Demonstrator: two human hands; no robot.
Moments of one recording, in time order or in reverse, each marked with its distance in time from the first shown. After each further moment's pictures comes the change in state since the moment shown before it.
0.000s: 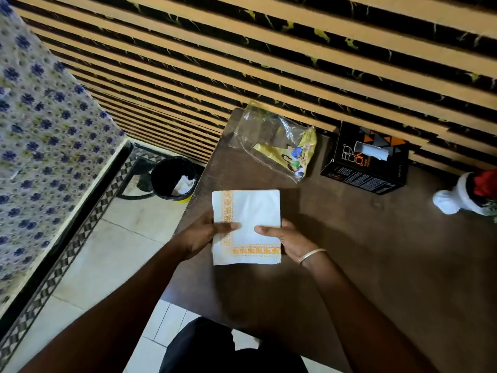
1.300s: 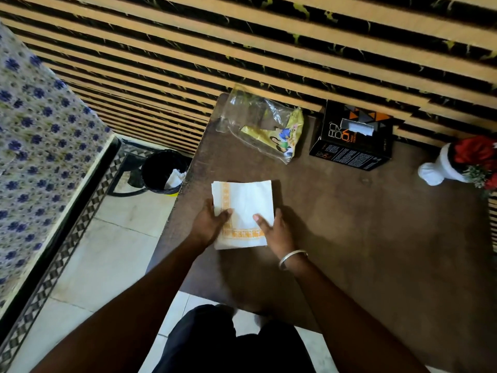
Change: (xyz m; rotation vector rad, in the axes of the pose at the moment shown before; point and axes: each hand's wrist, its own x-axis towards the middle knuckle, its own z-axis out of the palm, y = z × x) left_hand 0.019 -0.056 0.017 0.344 0.418 0.047; right_hand -0.008 0.054 0.024 -0.430 0.476 -0.032
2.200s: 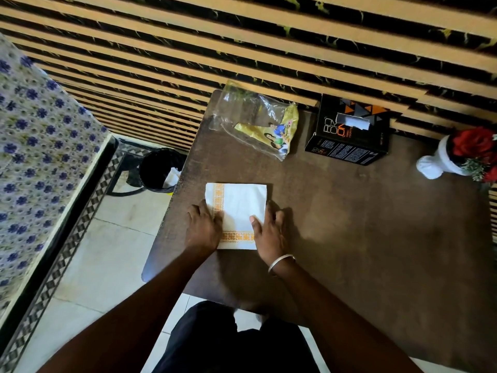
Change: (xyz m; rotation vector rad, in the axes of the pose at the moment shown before) left_hand -0.013 0.000 0.017 0.582 0.208 0.034; right_hand 0.002 0.017 0.015 -0.339 0.148 -0.171
